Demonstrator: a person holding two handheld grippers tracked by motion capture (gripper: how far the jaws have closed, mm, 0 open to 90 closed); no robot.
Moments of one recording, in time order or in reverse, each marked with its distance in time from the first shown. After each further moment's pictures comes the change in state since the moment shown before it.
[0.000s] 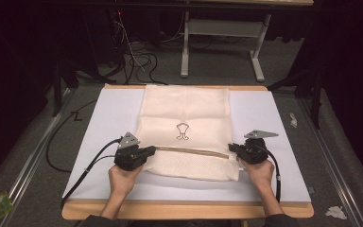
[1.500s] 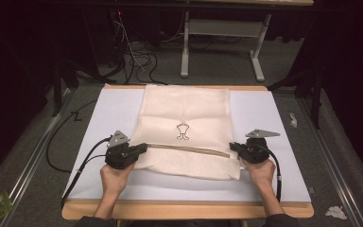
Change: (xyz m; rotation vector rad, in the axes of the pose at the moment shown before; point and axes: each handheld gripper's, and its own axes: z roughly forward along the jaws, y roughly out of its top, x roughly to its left) left arm 0.015 -0.001 -0.019 -0.033 0.039 -0.026; right arm -0.002 0.002 -0.004 -0.013 -0.009 -0.004
